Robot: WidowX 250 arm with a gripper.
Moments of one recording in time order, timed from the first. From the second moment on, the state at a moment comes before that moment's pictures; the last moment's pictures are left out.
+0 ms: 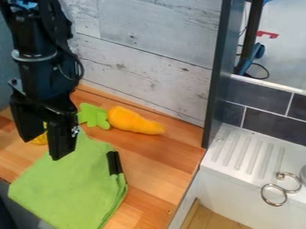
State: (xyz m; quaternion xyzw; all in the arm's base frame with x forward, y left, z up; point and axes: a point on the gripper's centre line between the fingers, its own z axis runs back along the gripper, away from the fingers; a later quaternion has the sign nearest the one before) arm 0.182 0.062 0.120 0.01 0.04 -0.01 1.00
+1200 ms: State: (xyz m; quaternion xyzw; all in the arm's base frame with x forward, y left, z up) arm 0.214 0.183 0.096 0.02 0.02 0.21 0.98
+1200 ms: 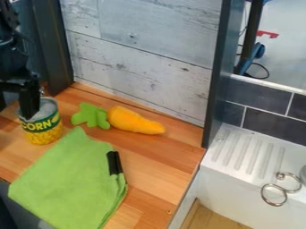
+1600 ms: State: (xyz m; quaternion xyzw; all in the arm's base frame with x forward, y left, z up) arm 0.201 0.178 0.070 0.02 0.08 0.24 0.97
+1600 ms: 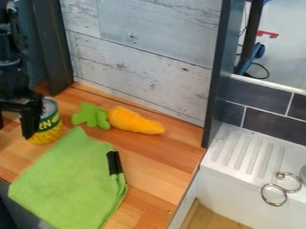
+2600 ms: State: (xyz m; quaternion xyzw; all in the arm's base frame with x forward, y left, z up) arm 0.273 0.200 0.032 0.02 0.05 0.34 0.94
